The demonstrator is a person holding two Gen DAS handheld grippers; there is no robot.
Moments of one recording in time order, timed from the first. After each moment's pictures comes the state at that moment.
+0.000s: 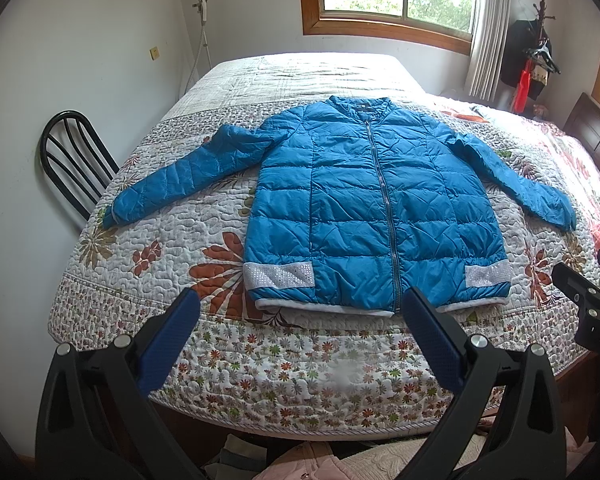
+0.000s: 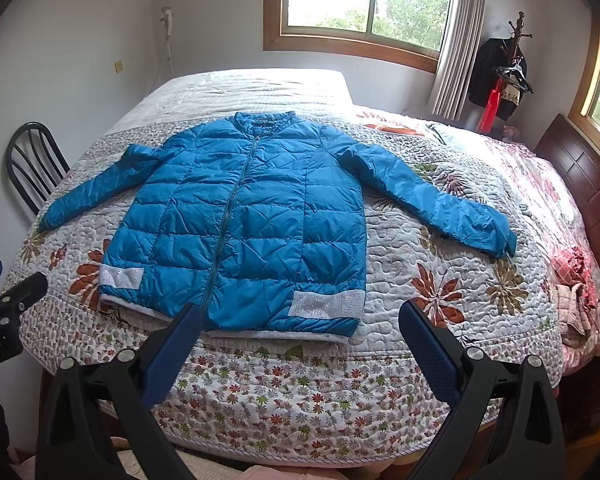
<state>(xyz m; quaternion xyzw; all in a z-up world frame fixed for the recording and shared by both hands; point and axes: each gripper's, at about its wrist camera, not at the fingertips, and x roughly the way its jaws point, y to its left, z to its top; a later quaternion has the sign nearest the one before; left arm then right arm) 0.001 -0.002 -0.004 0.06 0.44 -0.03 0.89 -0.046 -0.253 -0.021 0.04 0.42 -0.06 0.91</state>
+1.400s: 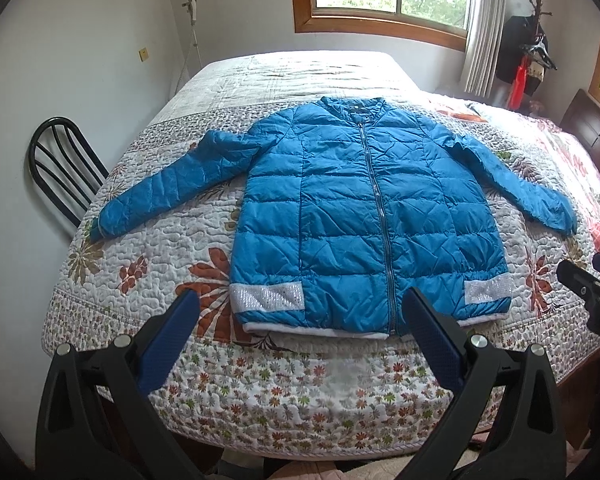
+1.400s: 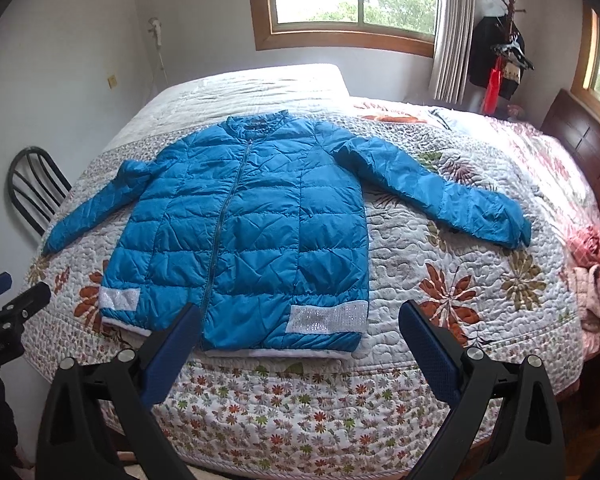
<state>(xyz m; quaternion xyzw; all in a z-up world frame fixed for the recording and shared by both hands) 0.046 -0.019 -0.006 0.06 0.45 -0.05 0.89 -0.012 -0.308 -0.038 0.12 0.41 -0.05 0.90</state>
